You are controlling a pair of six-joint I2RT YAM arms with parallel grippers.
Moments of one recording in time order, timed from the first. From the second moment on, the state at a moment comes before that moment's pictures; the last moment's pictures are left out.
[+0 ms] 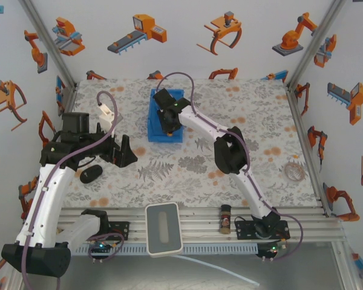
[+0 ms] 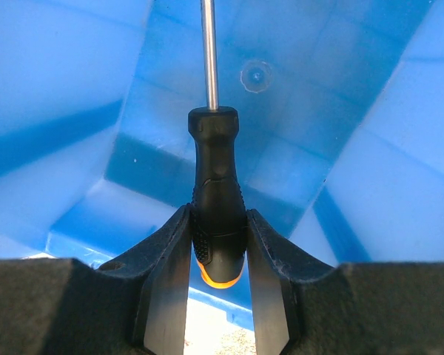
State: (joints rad) left arm -0.18 0.98 1.13 -0.97 0.57 0.19; right arm 0.74 2.46 2.27 -0.87 0.08 0.32
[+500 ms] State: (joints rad) left arm -0.18 0.98 1.13 -0.96 0.57 0.19; right arm 0.74 2.46 2.29 -0.86 0.07 0.32
